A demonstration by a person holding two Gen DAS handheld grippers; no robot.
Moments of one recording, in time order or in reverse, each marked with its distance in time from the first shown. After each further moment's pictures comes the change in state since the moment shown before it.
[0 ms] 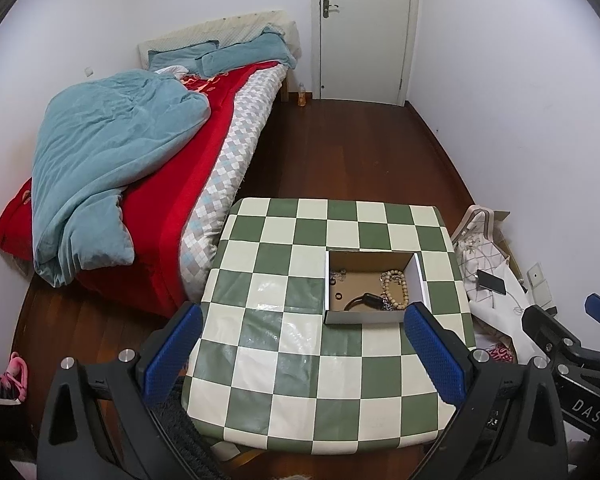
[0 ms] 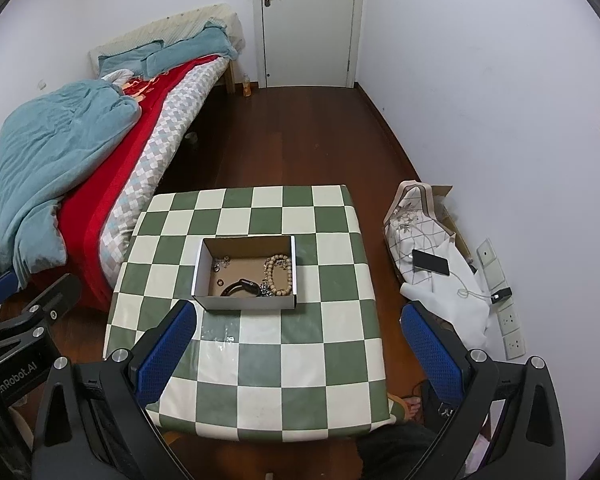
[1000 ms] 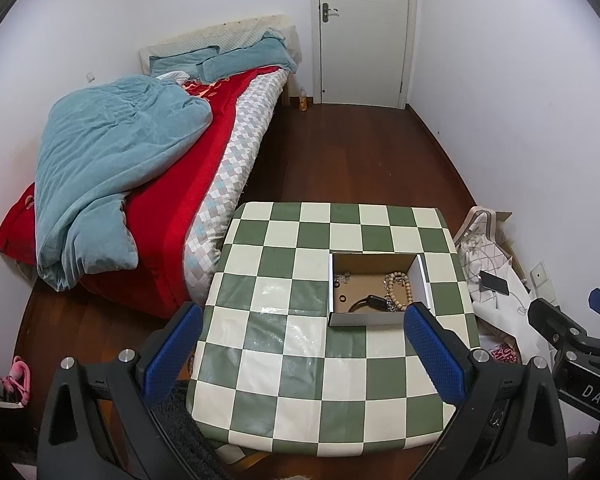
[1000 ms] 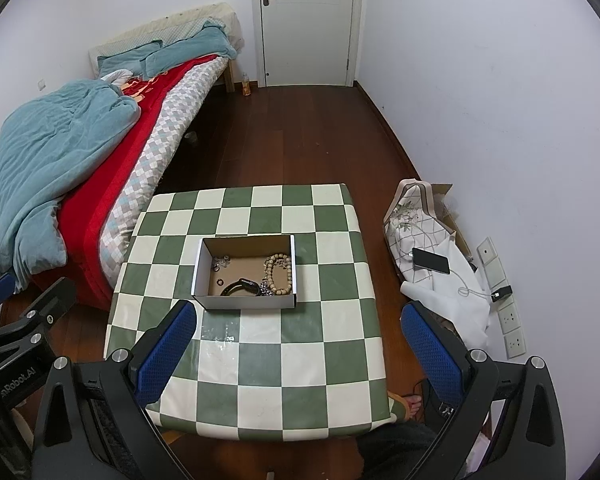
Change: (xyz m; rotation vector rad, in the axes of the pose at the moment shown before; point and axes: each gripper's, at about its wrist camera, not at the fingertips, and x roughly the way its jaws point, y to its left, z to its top) left arm 0.000 0.000 -0.002 0.016 -0.016 0.015; right arm 0.000 0.002 -0.001 0.001 -0.001 -0.003
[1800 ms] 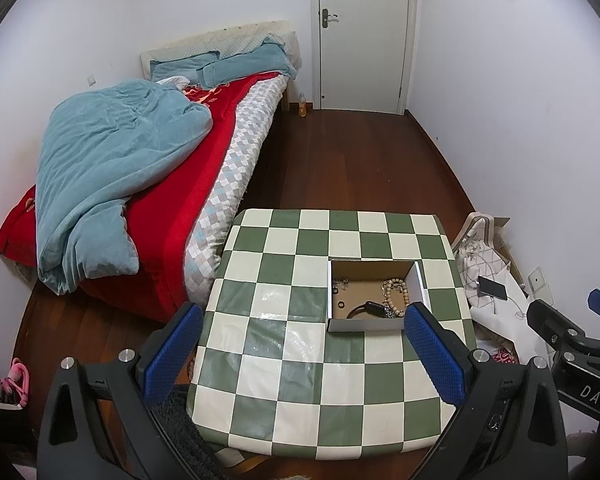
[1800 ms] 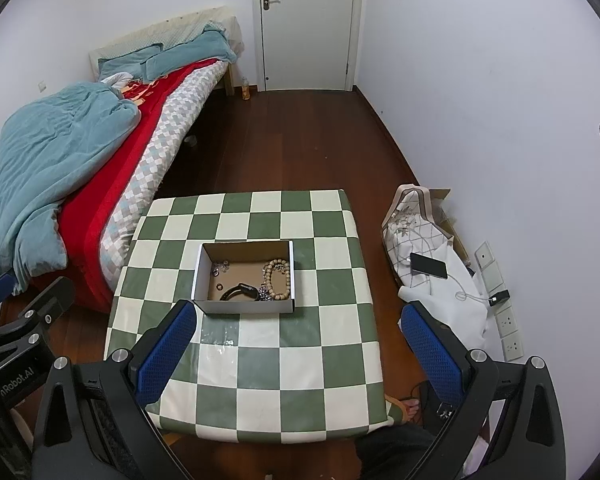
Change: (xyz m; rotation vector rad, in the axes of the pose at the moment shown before) left arm -0.006 -0.006 0.010 -0.006 -0.015 0.003; right arm -0.006 0.000 0.007 0.004 -0.010 -0.003
